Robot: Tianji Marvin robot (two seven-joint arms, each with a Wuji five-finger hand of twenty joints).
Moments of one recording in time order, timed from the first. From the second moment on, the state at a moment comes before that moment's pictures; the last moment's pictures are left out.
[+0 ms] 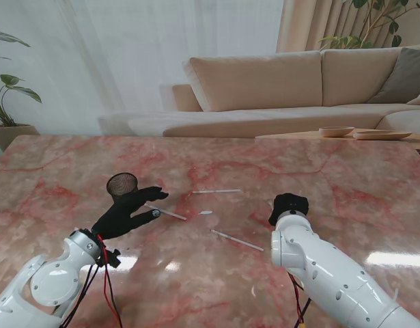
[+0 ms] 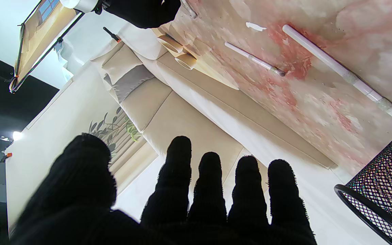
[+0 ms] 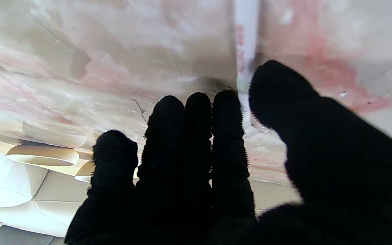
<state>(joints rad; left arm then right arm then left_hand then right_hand) 1.71 -1.09 -1.37 -1.62 0.37 -0.41 -0.08 -1.25 -1.06 0.79 -1.36 -0.97 0.72 0.13 0.51 -0.07 0.20 -0.01 0.49 0.02 0.21 0.18 0.37 -0.01 0.23 0.22 0.28 0.04 0.16 0.35 0.00 0.01 0.70 0.35 0.53 -0.83 1.08 -0.14 0.79 -0.10 0.72 0.78 0.90 -0.10 0.57 0.83 0.85 -0.12 0.97 0.87 0.52 -0.06 1.44 0.99</state>
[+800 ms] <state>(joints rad) 1.72 -1.09 -1.38 -1.64 0.38 -0.40 -0.07 -1.29 -1.05 0.76 -1.37 -1.02 0.76 0.09 0.52 -0.07 0.20 -0.01 0.49 0.02 0.22 0.18 0.37 -0.01 0.23 0.22 0.28 0.04 0.16 0.35 -0.01 0.05 0.70 0.36 0.61 -0.82 1.19 -0.16 0.78 -0.20 0.98 0.73 0.96 -0.13 0.56 0.94 0.85 -0.12 0.99 0.90 0.50 -0.06 1.42 0.99</state>
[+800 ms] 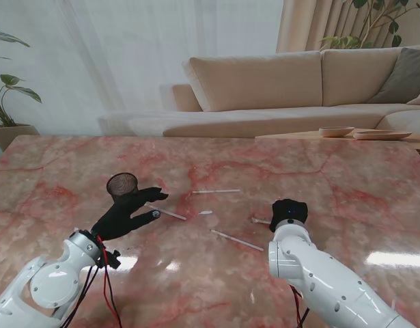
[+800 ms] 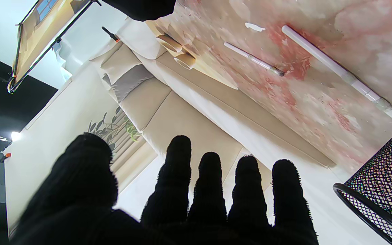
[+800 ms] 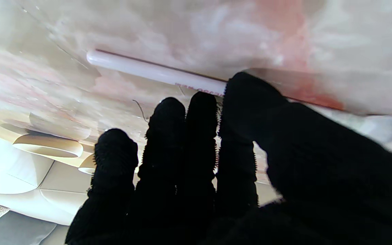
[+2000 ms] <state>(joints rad) 1.74 -1.09 -1.40 -1.65 0.39 -0.38 -0.08 -1.34 -1.08 0.84 -1.31 -0.96 0.67 -0.08 0.52 -0.07 0.20 -0.01 0.49 0.02 0.22 0.18 0.37 -0.01 0.22 0.21 0.28 0.04 0.15 0.35 -0.01 0.13 0.70 0.36 0.43 -0.83 1.43 -0.09 0.81 -0.20 0.86 1.21 0.80 -0.15 0.79 1.03 0.73 -0.14 0.97 0.90 0.39 -0.08 1.37 1.03</state>
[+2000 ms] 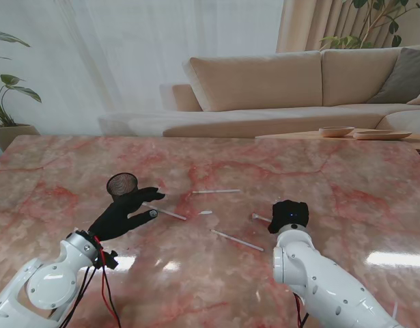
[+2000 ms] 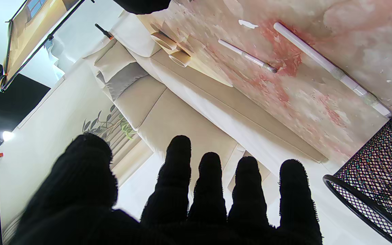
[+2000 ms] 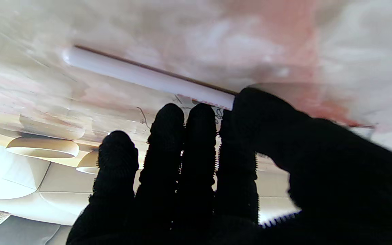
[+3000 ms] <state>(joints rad) 1.73 -1.09 -1.39 -1.66 0.40 -0.36 -0.08 -1.53 -1.13 1.10 -1.49 -0.78 0.49 -0.21 0.52 -0.07 0.20 -0.01 0.49 0.01 0.22 0.19 0.37 0.00 0.22 0.21 0.28 0.04 0.15 0.35 -0.02 0.18 0.70 0.39 0.42 -0.82 1.40 -0.10 0.82 -0.24 0.80 1.17 0.77 -0.15 0.68 0.97 0.73 -0.14 0.98 0.90 0.38 -0.08 1.36 1.04</state>
